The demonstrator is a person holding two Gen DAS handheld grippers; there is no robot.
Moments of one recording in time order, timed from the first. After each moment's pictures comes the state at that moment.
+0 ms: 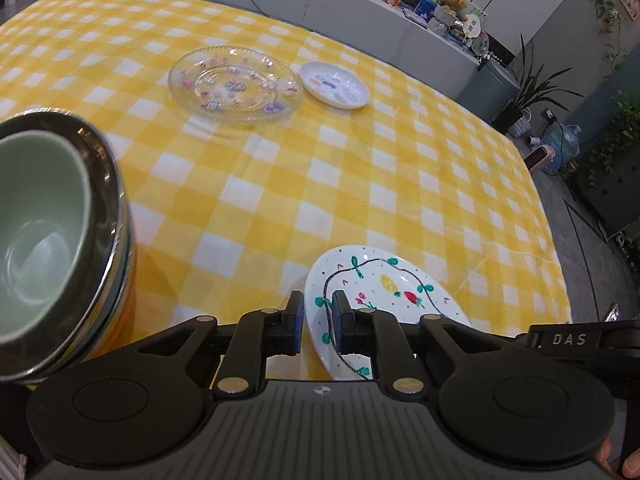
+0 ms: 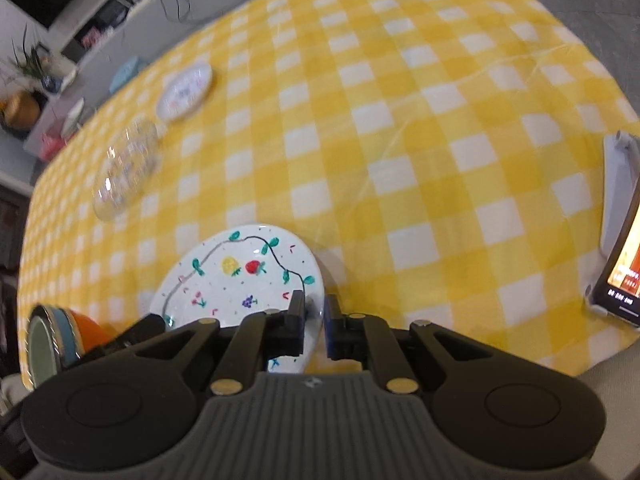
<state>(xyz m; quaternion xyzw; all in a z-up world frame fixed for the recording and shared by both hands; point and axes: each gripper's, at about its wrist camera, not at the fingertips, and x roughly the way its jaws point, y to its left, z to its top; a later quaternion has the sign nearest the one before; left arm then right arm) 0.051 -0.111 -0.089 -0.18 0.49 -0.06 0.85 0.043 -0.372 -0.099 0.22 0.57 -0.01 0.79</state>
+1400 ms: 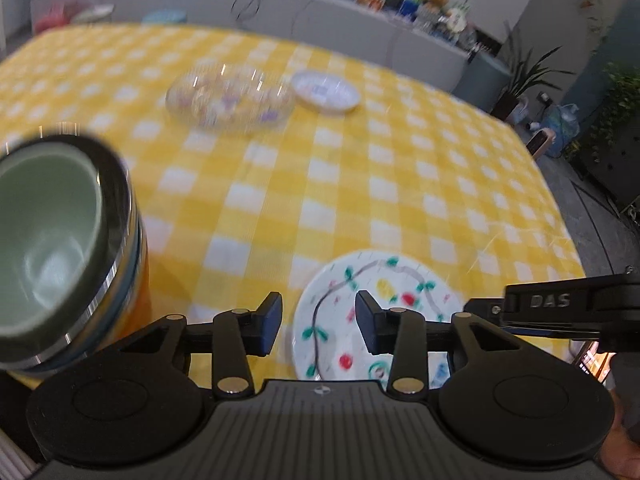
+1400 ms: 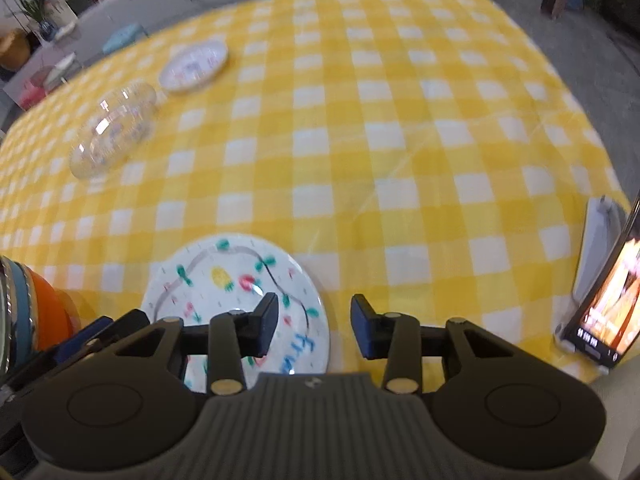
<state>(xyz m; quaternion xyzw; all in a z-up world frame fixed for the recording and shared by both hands) 0.033 -0.124 -0.079 -0.12 0.45 -0.06 0.88 0.047 -0.335 -0.090 0.09 0.55 -0.03 0.83</state>
